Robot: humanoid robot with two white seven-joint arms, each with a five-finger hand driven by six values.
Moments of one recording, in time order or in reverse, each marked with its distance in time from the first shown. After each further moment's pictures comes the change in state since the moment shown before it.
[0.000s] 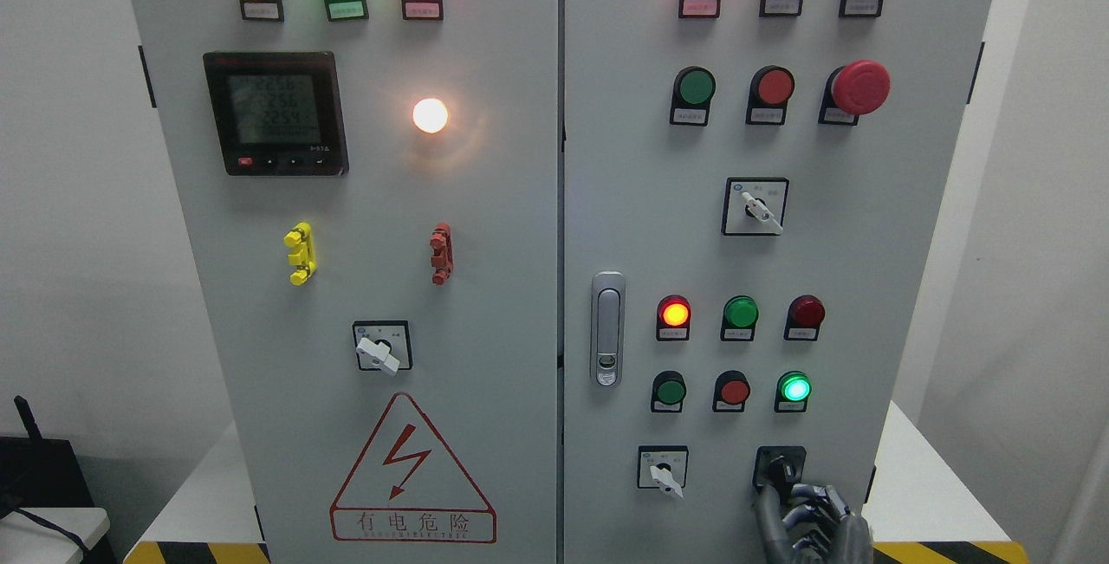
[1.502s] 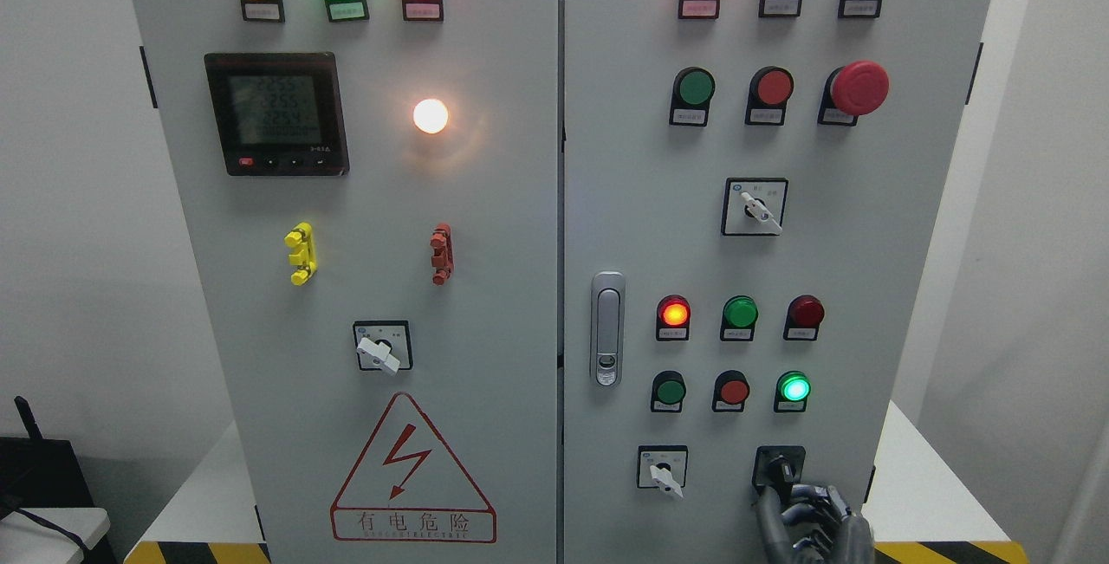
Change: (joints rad) left arm 0.000 0.000 0.000 0.000 0.000 0.000 0.000; right arm 0.000 -0.007 -0.010 0.009 0.000 -0.008 0.000
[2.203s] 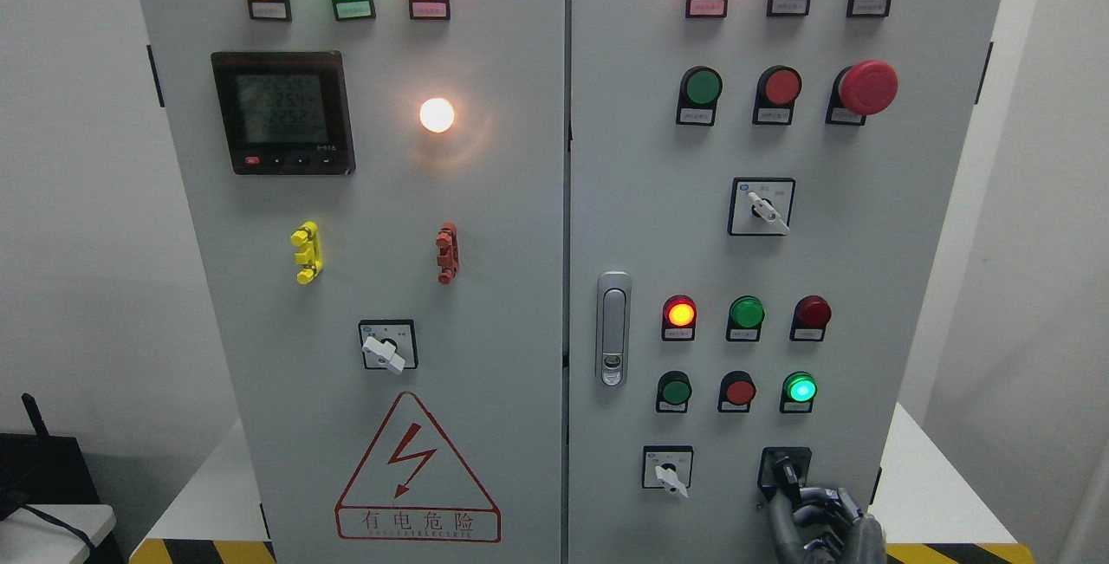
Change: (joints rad) left arm 0.000 0.000 0.000 0.000 0.000 0.000 0.000; right arm 0.001 -0.004 -0.011 0.000 -0.001 -0.003 0.001
